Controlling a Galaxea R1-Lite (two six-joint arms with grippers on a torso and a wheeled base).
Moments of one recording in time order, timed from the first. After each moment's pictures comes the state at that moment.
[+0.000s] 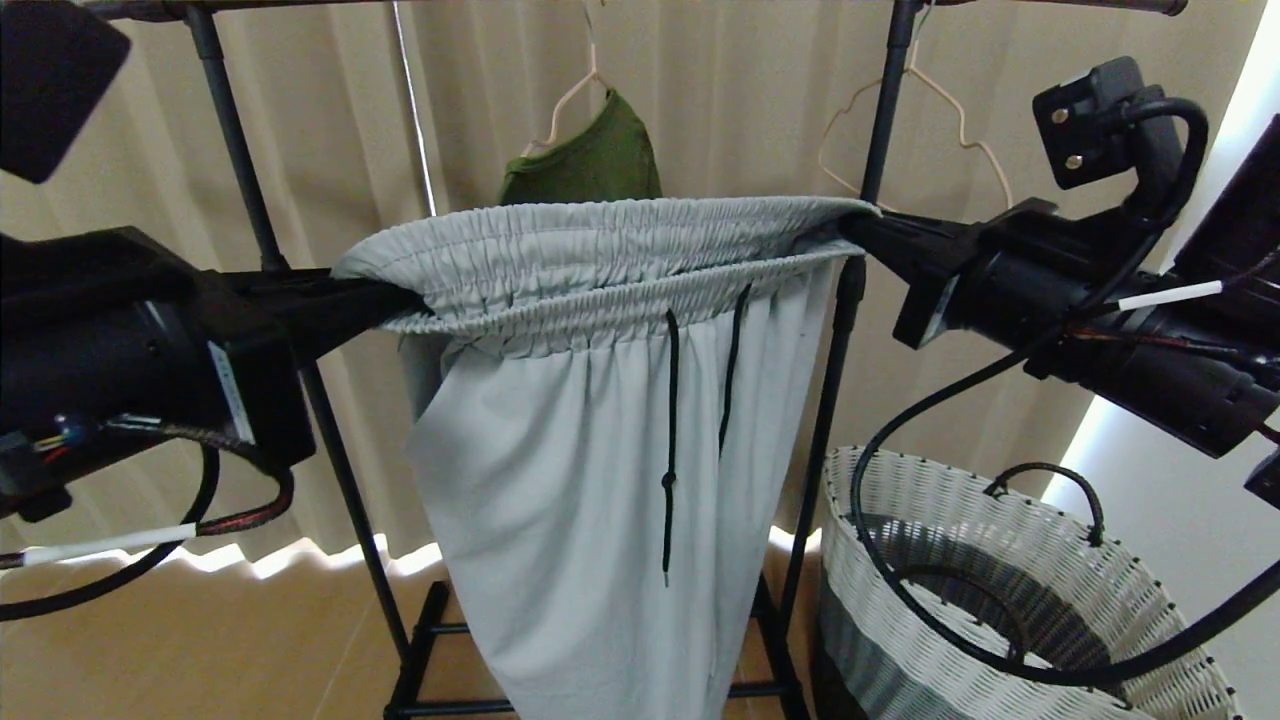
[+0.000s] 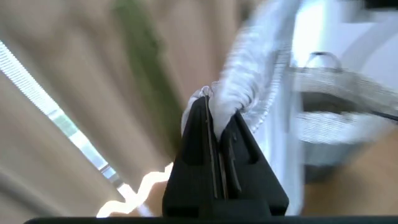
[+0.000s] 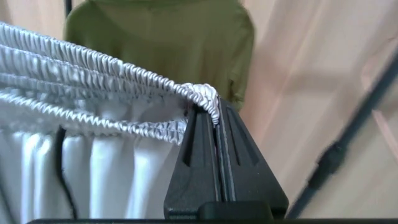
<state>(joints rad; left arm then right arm) -0.67 1.20 -0.92 -0.20 0.14 0.18 0.50 1.57 -0.91 -0.79 0.06 -0.11</state>
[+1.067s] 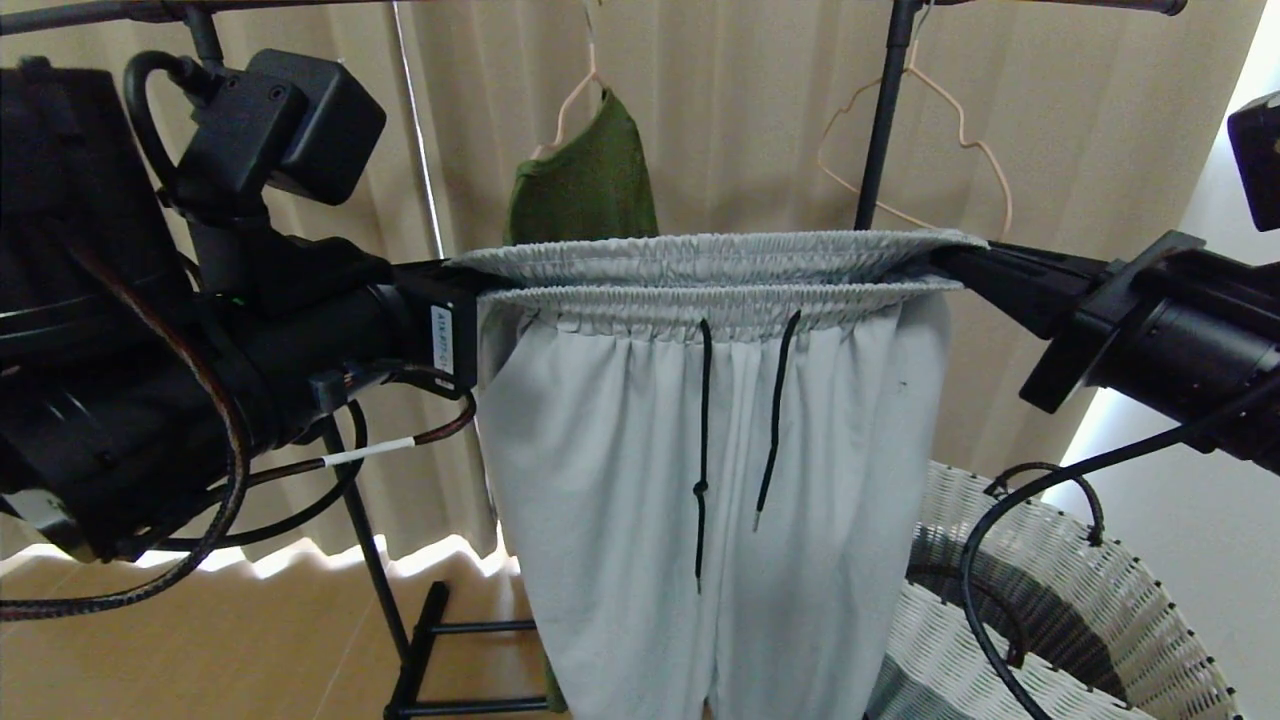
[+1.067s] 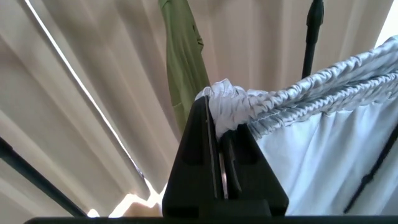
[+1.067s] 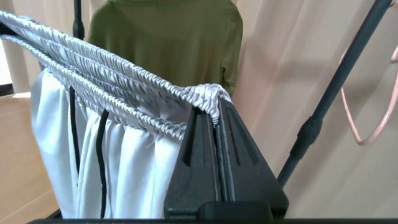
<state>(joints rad) -0.67 1.43 -0.93 -0.45 0.34 0.18 0.50 1.35 -0.74 -0.71 0.06 -0.11</state>
